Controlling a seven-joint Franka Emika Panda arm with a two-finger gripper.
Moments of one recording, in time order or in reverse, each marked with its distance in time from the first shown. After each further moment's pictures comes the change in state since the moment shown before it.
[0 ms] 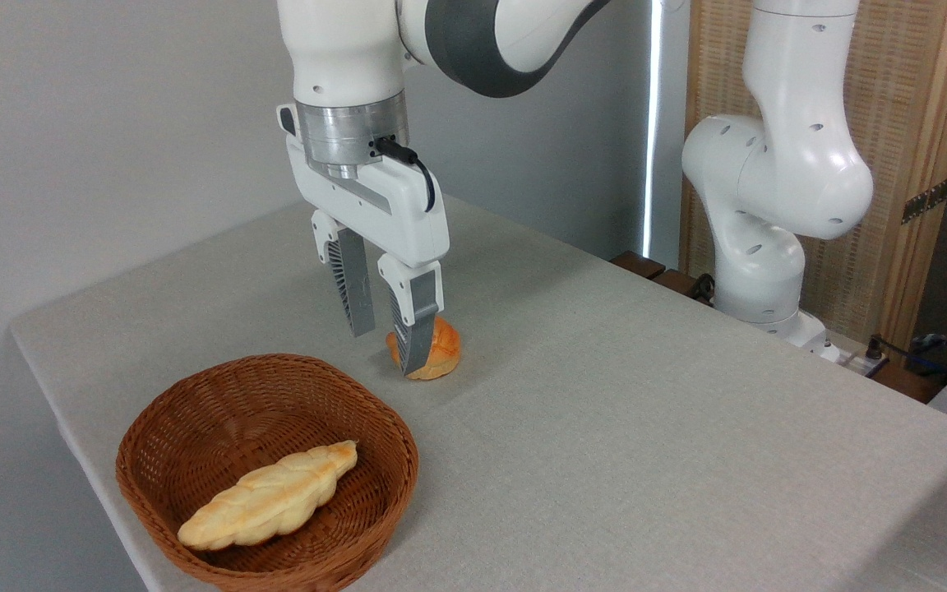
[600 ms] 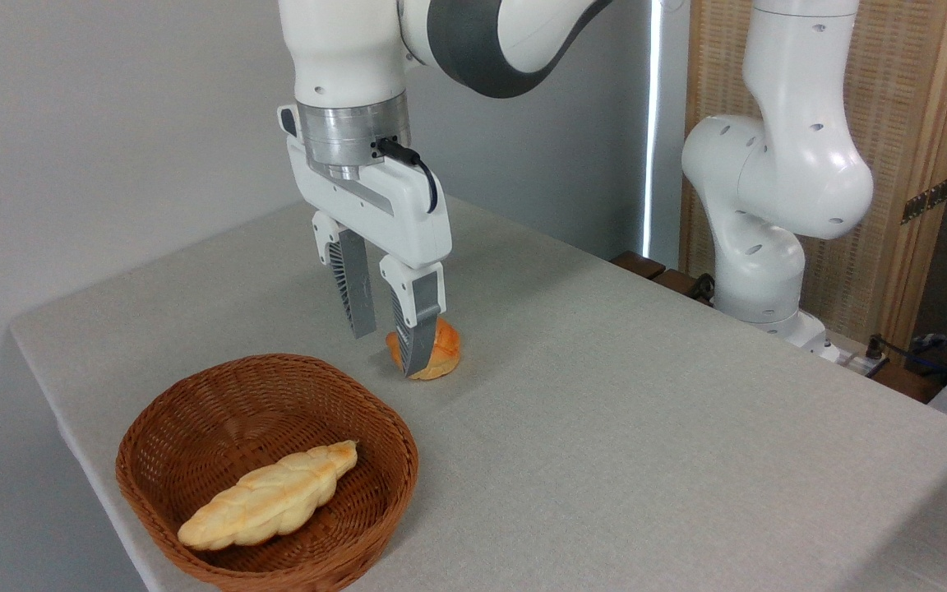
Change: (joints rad) arm 0.005 0.000 0.002 0.000 0.000 0.000 0.000
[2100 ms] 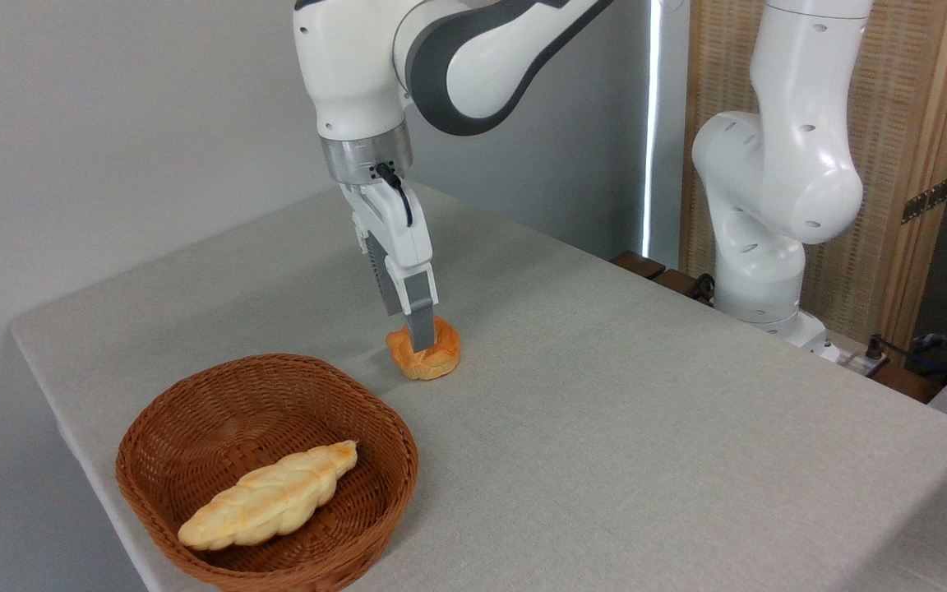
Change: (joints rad) arm -0.229 -0.061 -0.015 -0.234 0.000 0.079 0.014
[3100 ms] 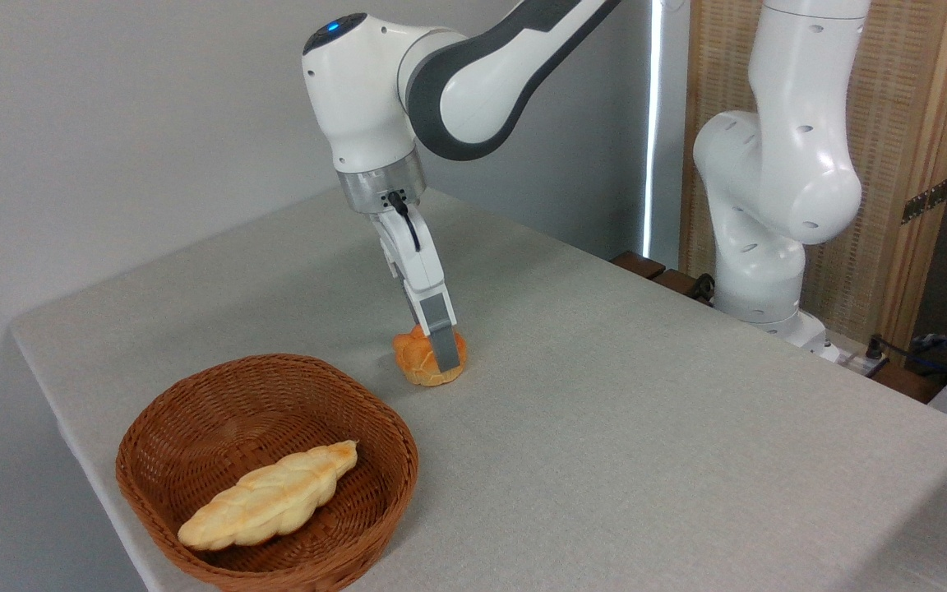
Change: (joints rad) arm -0.018 0.021 -0.008 -0.063 0.071 0.001 0.027
